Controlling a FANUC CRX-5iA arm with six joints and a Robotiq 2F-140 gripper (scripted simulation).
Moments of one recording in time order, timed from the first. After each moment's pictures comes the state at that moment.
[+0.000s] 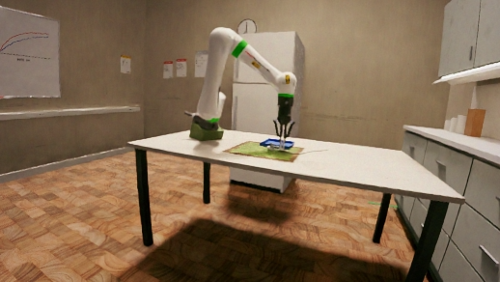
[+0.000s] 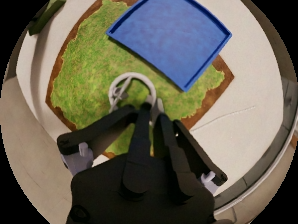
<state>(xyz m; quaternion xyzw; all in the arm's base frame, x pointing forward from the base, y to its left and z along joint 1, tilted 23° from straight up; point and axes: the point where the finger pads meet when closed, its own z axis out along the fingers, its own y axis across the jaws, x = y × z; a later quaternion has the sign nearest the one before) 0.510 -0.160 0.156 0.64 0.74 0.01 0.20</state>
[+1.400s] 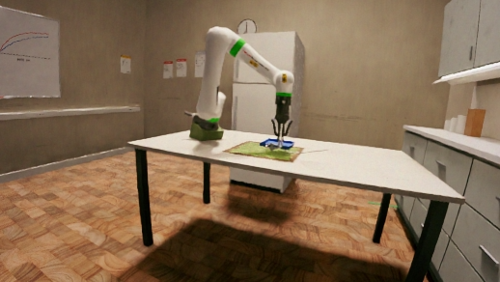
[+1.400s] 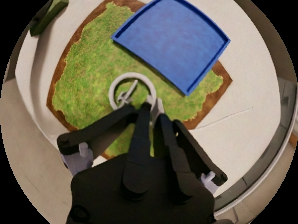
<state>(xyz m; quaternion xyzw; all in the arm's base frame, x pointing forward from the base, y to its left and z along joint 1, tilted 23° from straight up) 0.497 -0.156 0.158 0.64 0.74 0.03 0.18</state>
